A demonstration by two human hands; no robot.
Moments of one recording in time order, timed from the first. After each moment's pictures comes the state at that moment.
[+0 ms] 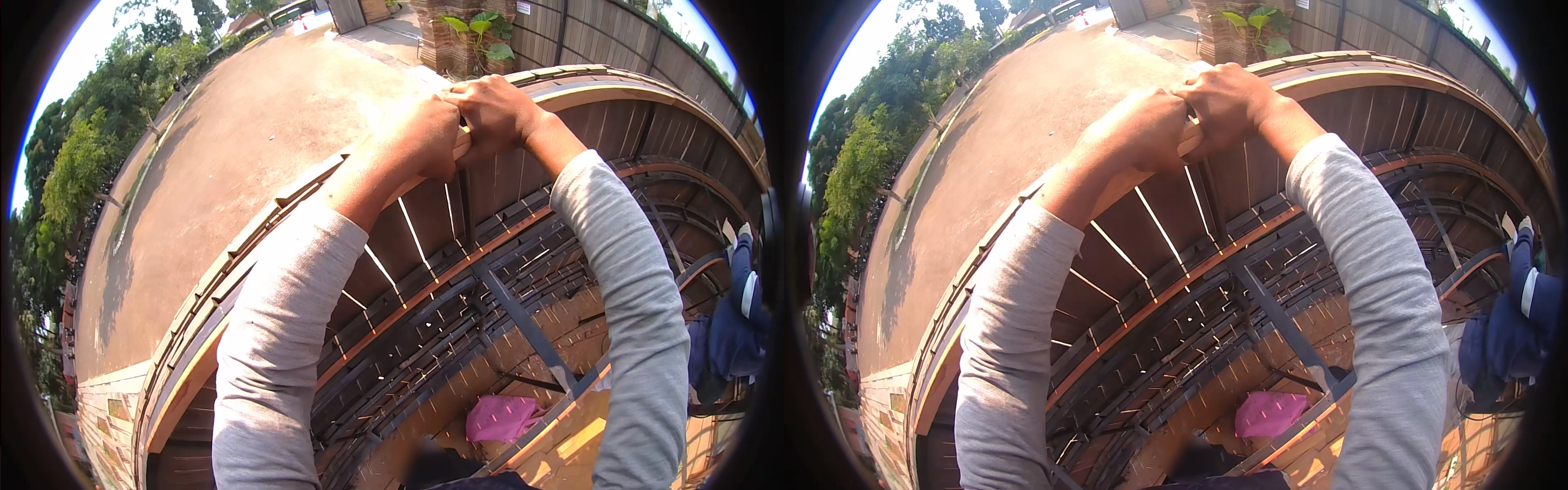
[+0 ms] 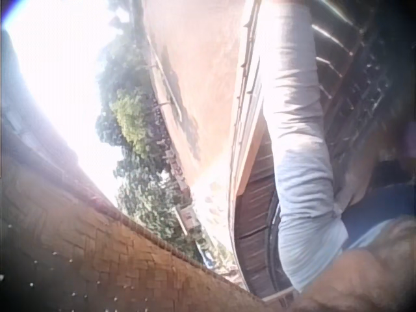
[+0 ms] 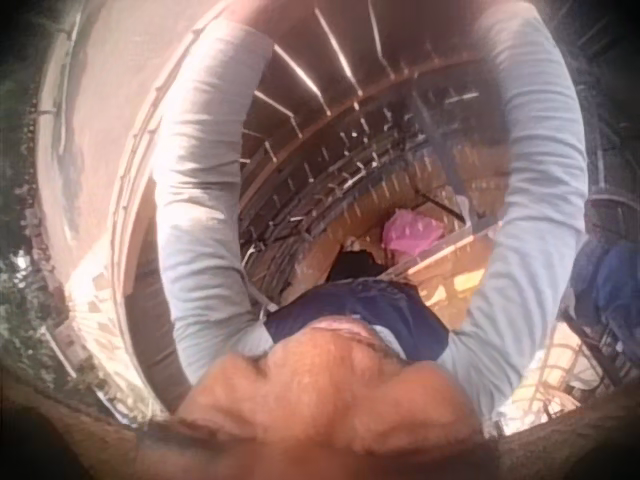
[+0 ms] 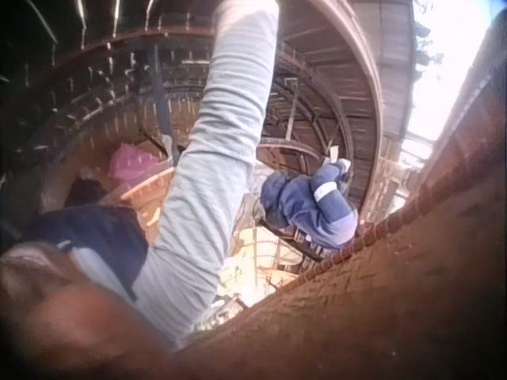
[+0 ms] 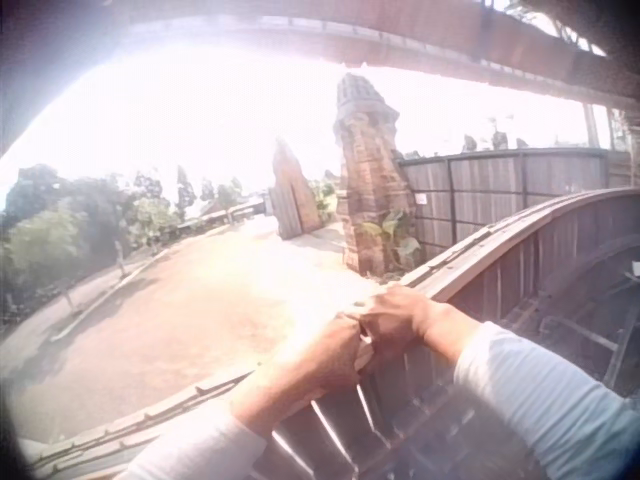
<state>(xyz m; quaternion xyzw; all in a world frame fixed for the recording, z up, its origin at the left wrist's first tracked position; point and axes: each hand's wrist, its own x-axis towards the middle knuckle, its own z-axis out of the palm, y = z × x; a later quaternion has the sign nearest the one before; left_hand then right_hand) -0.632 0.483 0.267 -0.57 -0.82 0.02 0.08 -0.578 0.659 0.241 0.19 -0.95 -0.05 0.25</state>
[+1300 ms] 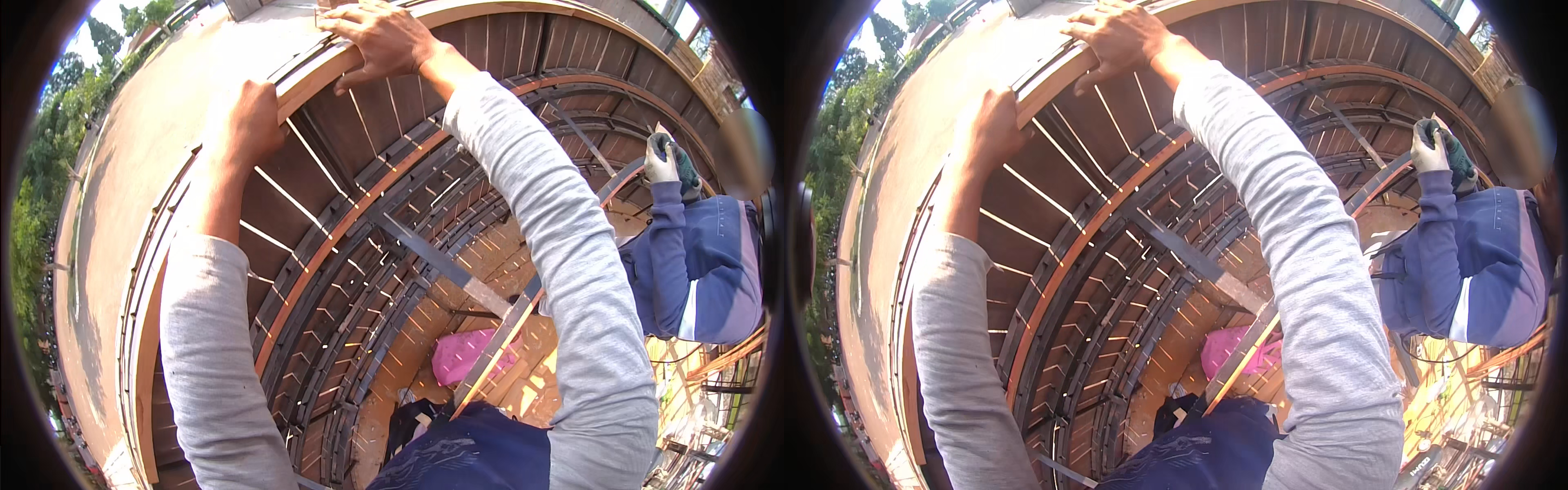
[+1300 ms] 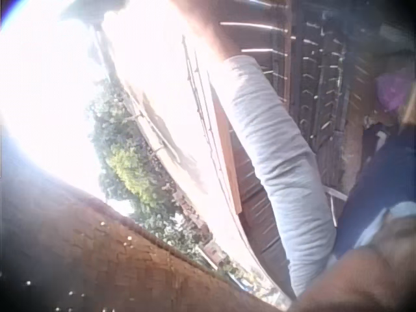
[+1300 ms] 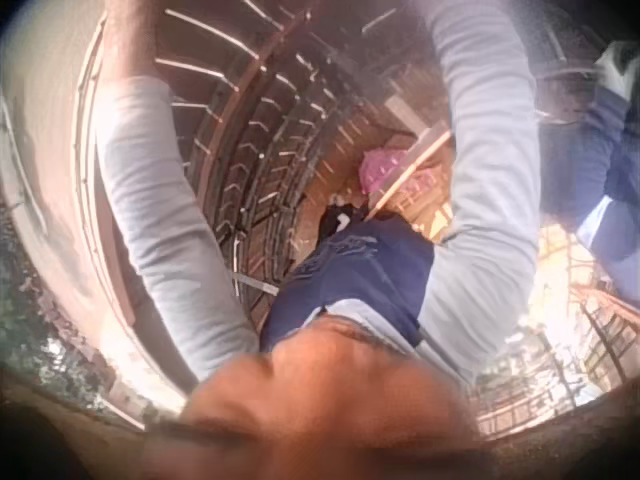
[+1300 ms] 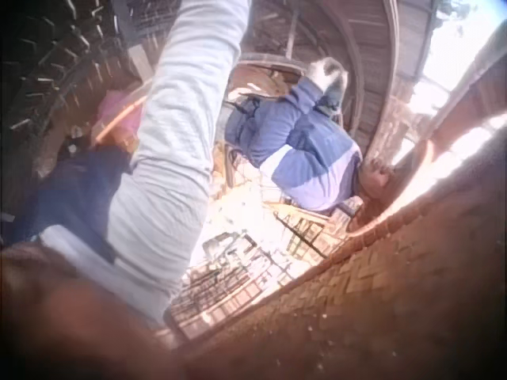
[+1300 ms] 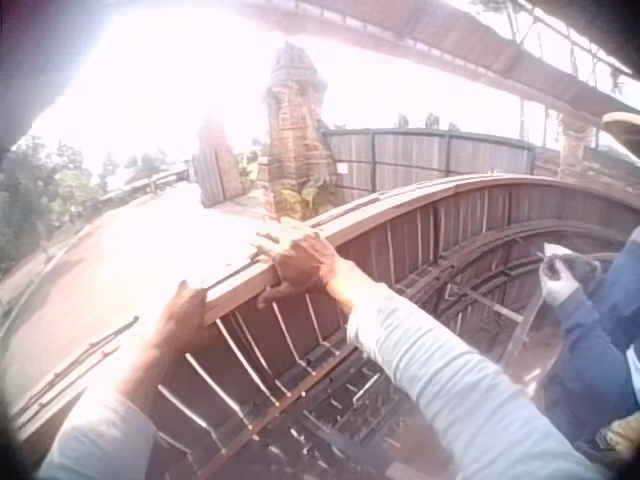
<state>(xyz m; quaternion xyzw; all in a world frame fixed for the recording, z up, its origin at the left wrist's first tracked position) -0.613 0.492 0.238 -0.43 -0.89 0.06 0.15 -0.545 0.749 0.210 0.16 -0.85 -0.15 0.47</state>
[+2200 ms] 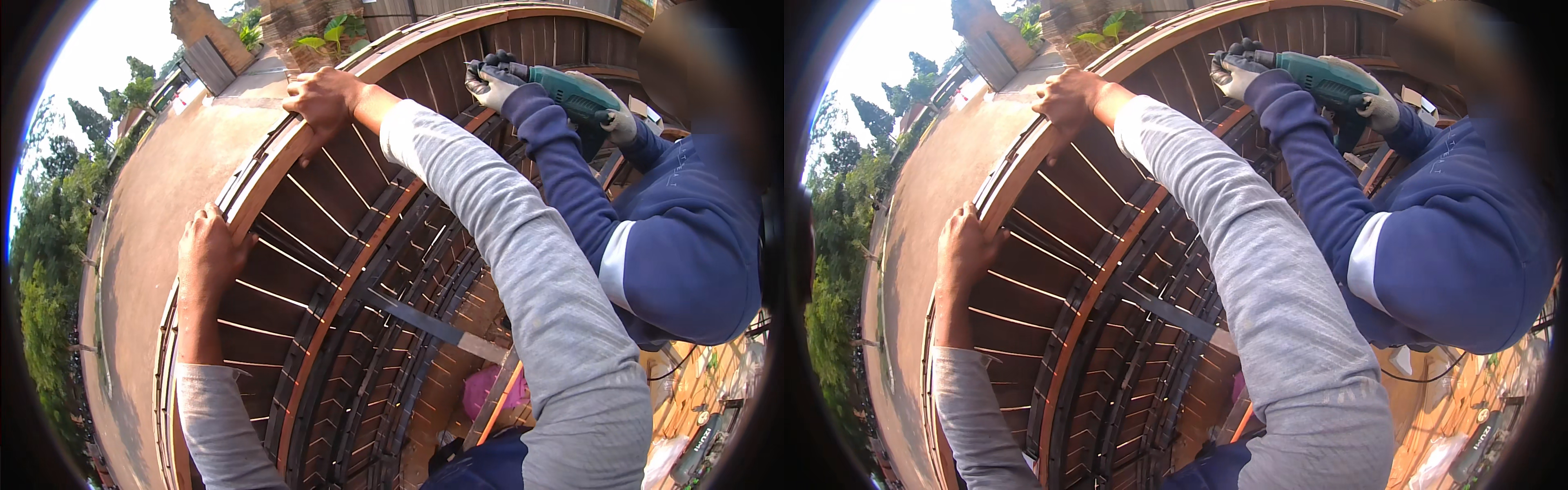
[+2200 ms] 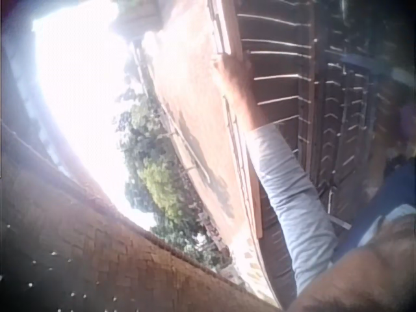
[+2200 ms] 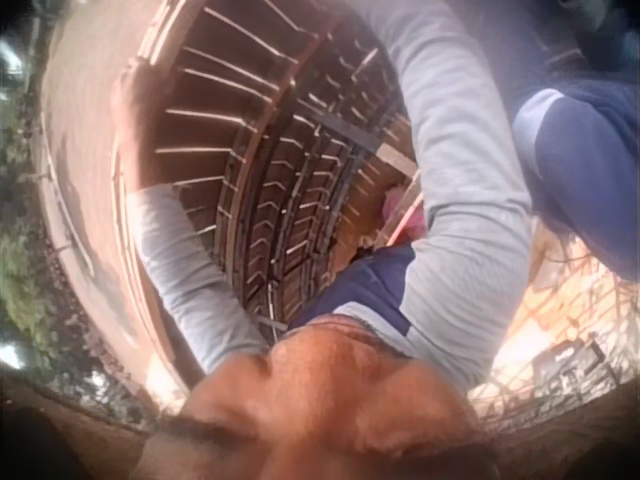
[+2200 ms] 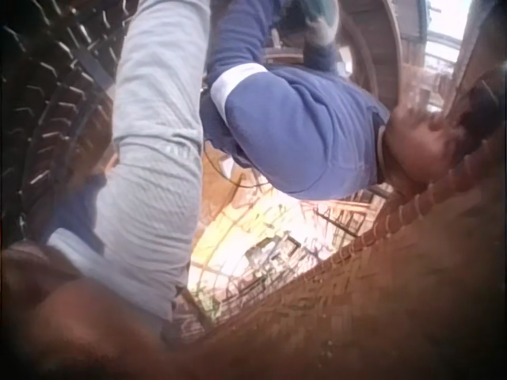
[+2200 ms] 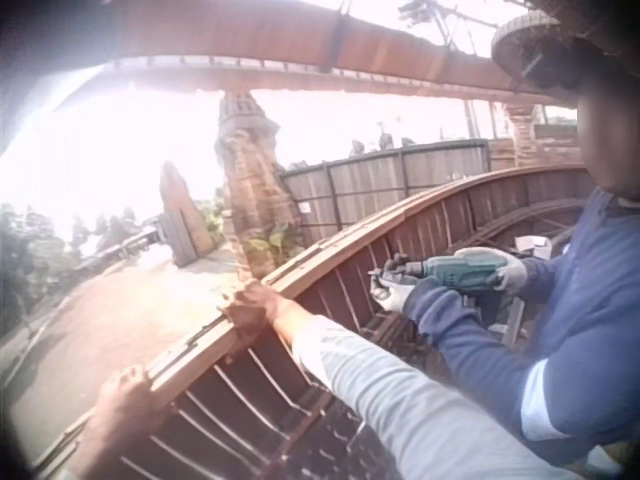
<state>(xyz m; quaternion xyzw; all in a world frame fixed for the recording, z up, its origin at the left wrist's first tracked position) -0.593 0.488 0.252 -0.43 -0.89 0.03 0.16 -0.557 0.818 0.233 0.08 -0.94 -0.14 0.31</state>
